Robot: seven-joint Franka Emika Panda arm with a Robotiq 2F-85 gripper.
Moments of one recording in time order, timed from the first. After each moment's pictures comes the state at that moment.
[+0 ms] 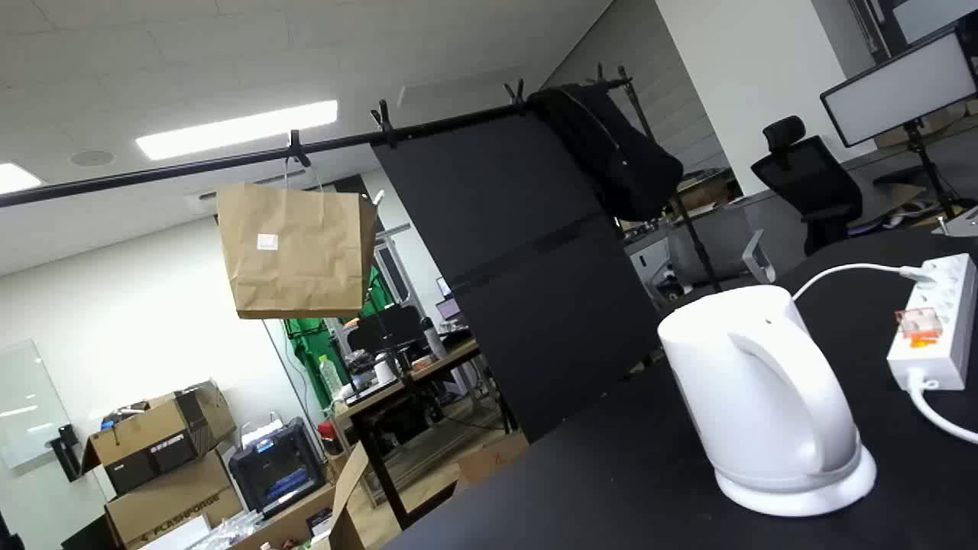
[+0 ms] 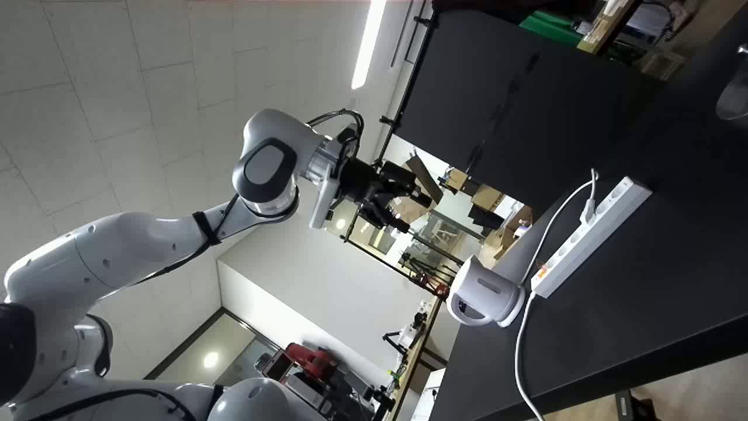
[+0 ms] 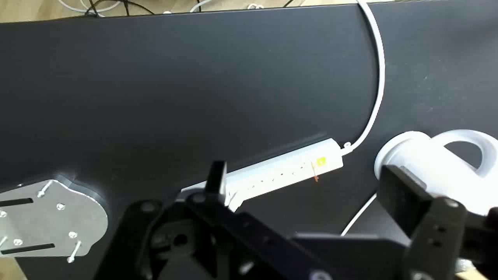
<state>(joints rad) -0.11 -0.51 -0.40 -2.52 0.00 2.10 -0.40</state>
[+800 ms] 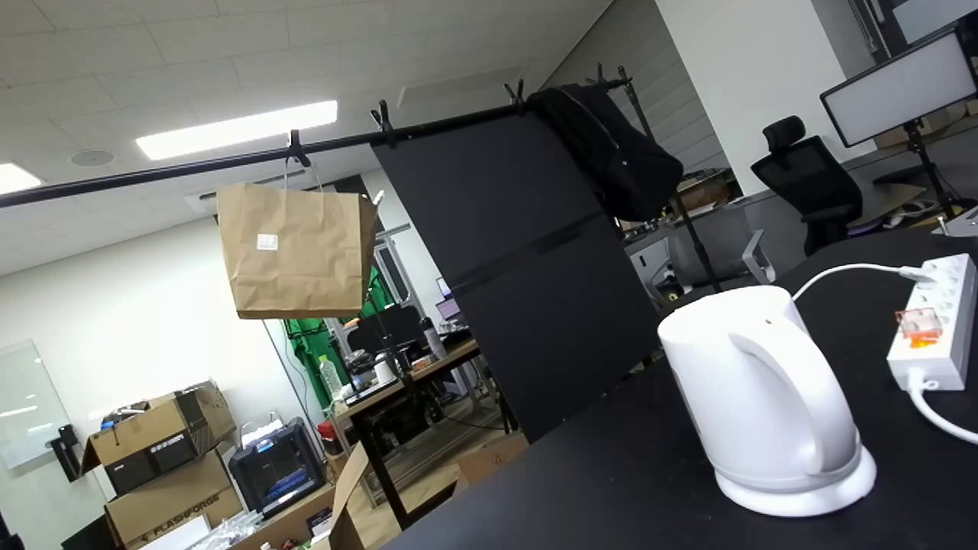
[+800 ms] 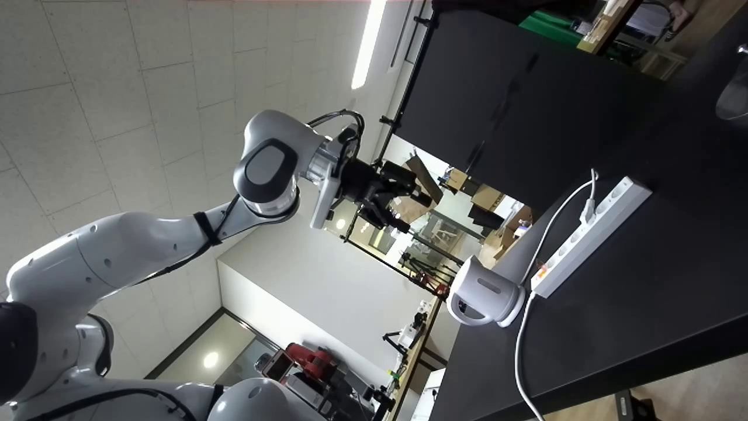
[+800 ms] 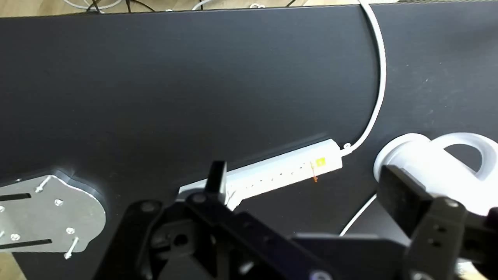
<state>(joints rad) -0.11 -0.51 -0.39 -2.52 0.00 2.11 -0.41</state>
